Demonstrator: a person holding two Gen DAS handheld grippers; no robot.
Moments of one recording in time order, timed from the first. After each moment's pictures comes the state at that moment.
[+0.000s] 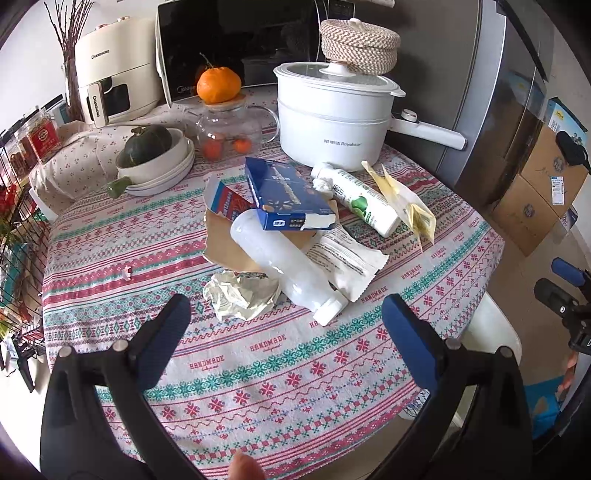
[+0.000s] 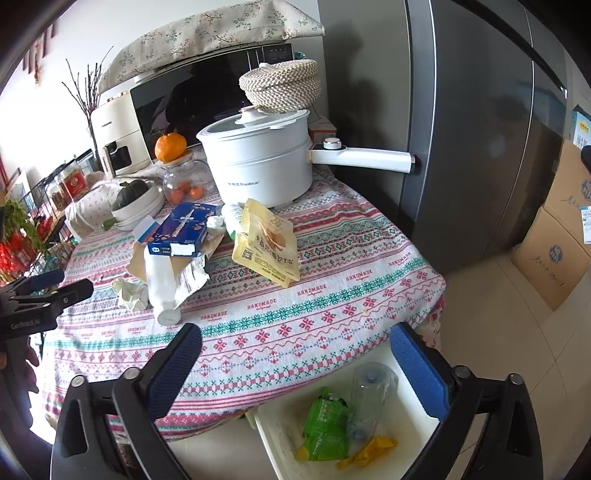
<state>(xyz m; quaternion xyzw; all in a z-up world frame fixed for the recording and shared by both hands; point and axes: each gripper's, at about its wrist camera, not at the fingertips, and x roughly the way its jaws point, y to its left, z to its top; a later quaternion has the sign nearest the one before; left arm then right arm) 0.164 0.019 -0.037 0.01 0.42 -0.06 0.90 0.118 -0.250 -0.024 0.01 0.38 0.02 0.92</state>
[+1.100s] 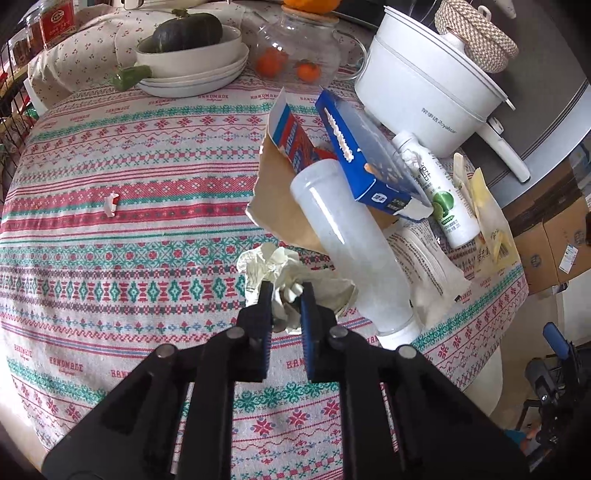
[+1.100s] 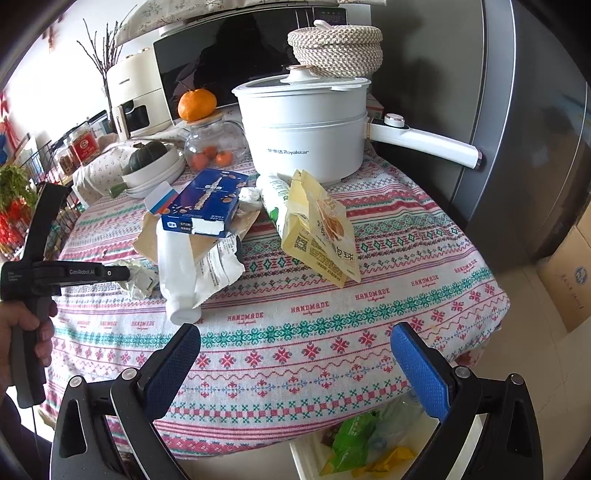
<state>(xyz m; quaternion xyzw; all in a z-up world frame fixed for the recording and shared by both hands) 0.218 0.081 -0.097 -0.12 0.52 -0.03 0.84 0.169 -0.186 -0.060 -0.02 0.43 0.07 0.90</state>
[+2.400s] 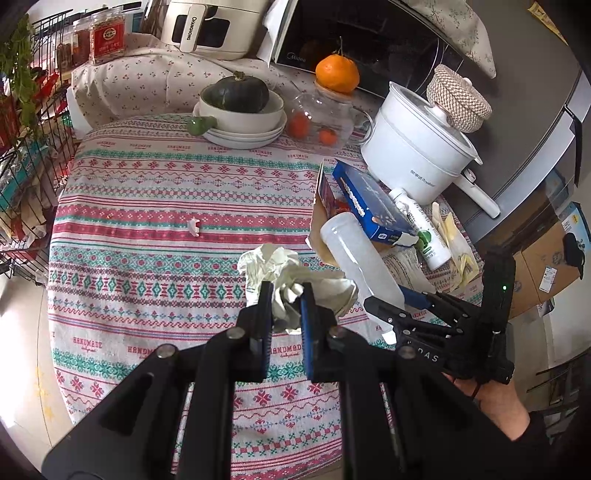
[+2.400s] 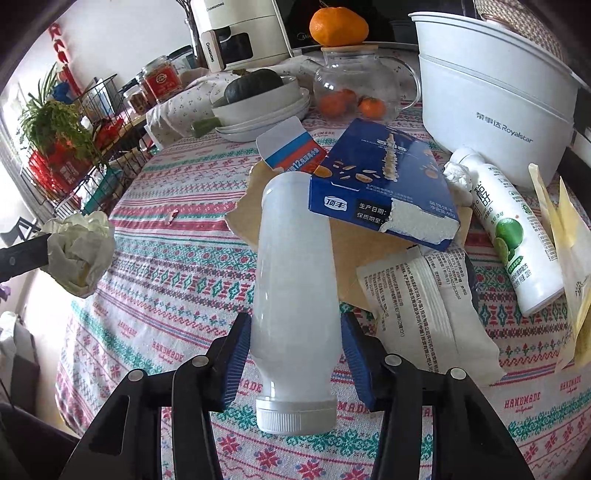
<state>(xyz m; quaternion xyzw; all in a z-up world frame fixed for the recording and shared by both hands) 0.162 0.154 -0.043 -0.15 0.45 -0.03 0.88 0.250 -0.046 -0.128 -0.04 0.48 0.26 0.84</state>
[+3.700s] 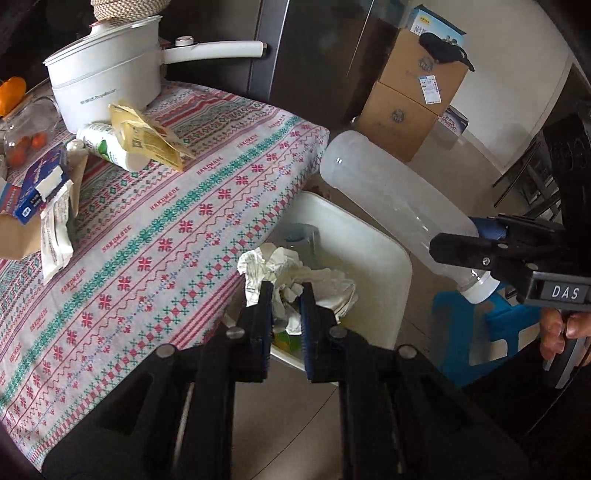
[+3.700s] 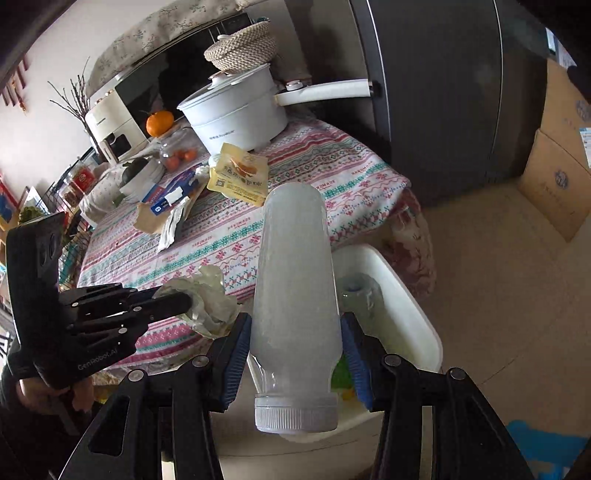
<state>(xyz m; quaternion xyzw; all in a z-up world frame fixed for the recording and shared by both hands) 0.086 -0.163 -0.091 0.08 0.47 -0.33 0.81 0.028 -0.340 -0.052 0.10 0.48 0.03 0.87</state>
